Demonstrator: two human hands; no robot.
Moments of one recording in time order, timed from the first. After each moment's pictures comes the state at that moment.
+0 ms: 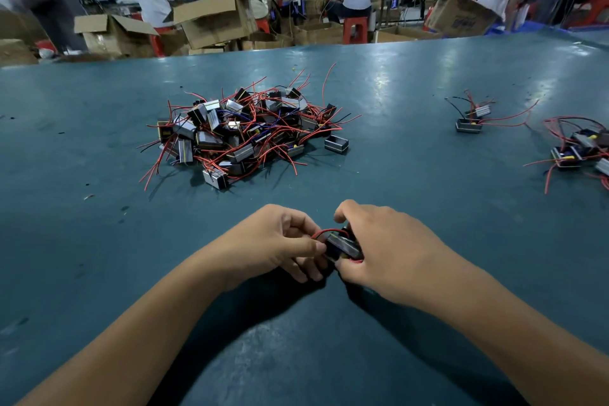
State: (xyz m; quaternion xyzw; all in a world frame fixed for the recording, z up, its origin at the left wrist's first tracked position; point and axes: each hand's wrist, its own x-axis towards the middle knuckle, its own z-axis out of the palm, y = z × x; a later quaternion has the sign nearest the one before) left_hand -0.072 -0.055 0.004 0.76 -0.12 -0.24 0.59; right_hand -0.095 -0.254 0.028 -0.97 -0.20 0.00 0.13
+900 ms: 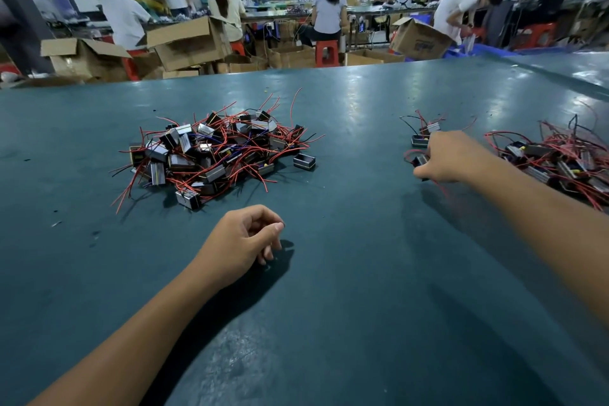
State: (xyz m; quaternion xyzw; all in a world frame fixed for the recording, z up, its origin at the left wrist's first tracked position) left_hand -0.057 -0.059 -0.014 0.83 -0.14 0.00 0.54; right_hand 0.037 -0.418 0.059 -0.99 0.09 -0.05 0.04
